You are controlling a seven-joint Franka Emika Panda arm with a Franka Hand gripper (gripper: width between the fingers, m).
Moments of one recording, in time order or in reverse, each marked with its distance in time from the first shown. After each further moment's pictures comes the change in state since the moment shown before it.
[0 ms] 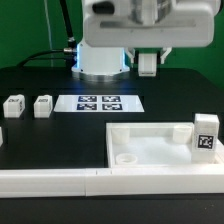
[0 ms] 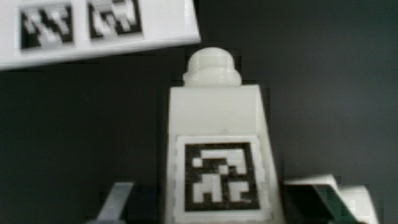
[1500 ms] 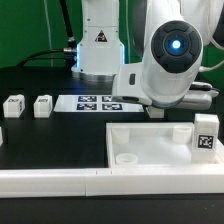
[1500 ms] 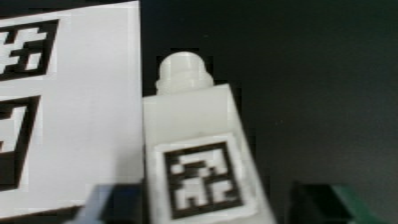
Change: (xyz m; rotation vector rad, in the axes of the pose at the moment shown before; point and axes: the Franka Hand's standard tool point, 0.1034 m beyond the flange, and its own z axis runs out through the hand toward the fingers) arm -0.047 -0.017 0.168 -0.091 -0.453 0.040
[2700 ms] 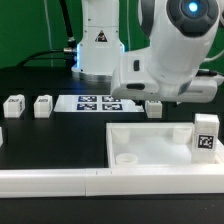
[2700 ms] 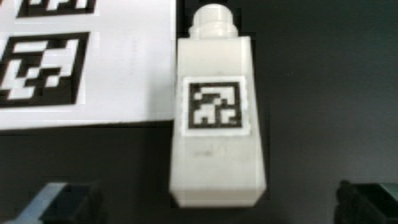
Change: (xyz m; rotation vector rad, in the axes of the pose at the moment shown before) arm 0.004 0.000 -0.025 -0.077 0.118 -0.074
